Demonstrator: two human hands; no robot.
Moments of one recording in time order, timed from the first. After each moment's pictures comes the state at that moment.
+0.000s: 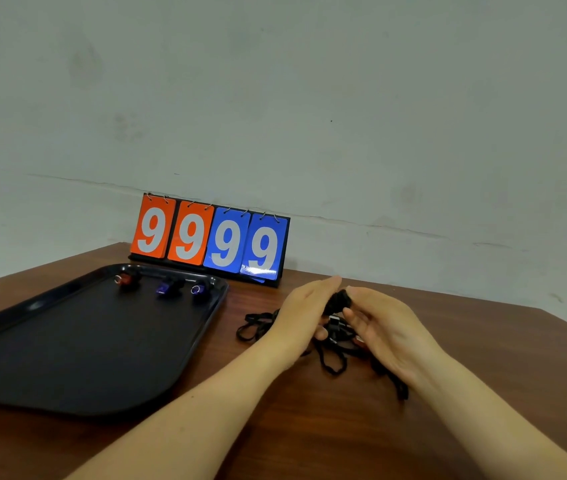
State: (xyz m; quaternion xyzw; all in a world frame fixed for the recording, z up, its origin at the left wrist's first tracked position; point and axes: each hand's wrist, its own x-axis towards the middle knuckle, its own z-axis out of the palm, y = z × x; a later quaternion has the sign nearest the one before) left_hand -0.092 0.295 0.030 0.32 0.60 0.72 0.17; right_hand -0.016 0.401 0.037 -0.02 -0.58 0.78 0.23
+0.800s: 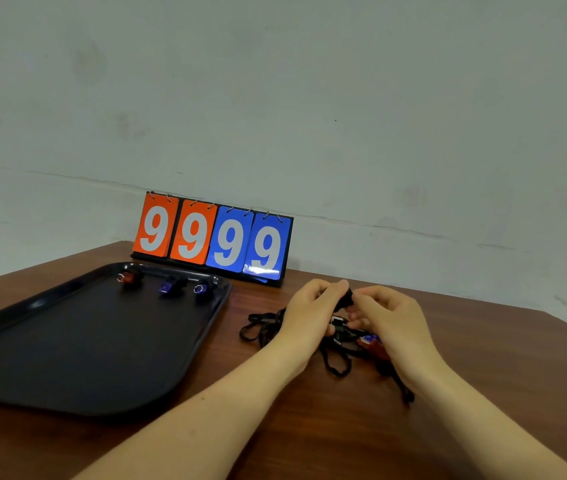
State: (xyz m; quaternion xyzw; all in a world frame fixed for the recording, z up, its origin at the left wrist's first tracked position) left_hand -0.095 0.302 0.021 0.30 0.59 0.73 0.14; right_hand -0.013 0.395 0.035 -0.13 -0.78 0.51 0.36
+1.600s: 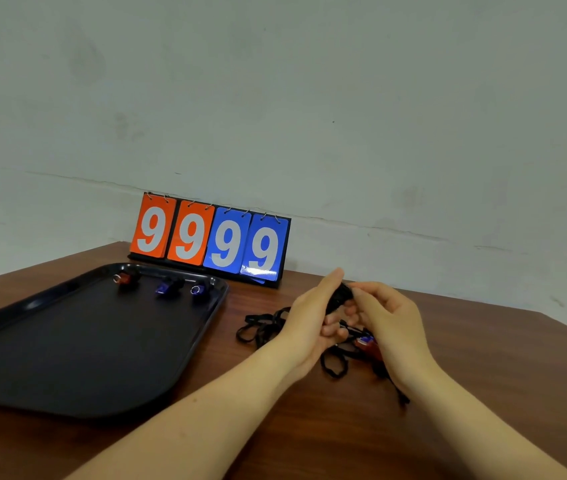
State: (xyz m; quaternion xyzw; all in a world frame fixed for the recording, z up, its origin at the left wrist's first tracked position) left_hand -0.084 0.300 0.028 0.25 0.45 0.81 0.29; right_hand -0.014 0.392 0.033 -0.08 -0.74 0.55 0.39
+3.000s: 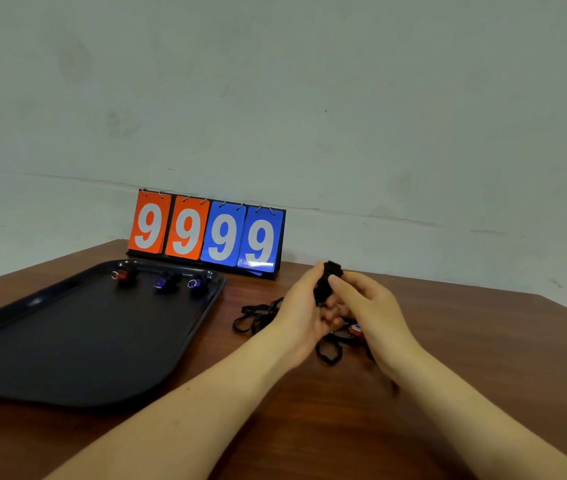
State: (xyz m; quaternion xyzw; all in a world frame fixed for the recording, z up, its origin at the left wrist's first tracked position) left_hand -0.084 0.305 0.025 0.23 0.42 0.82 0.31; right_hand -0.019 0.389 0.028 -0.05 -0.74 0.59 0.33
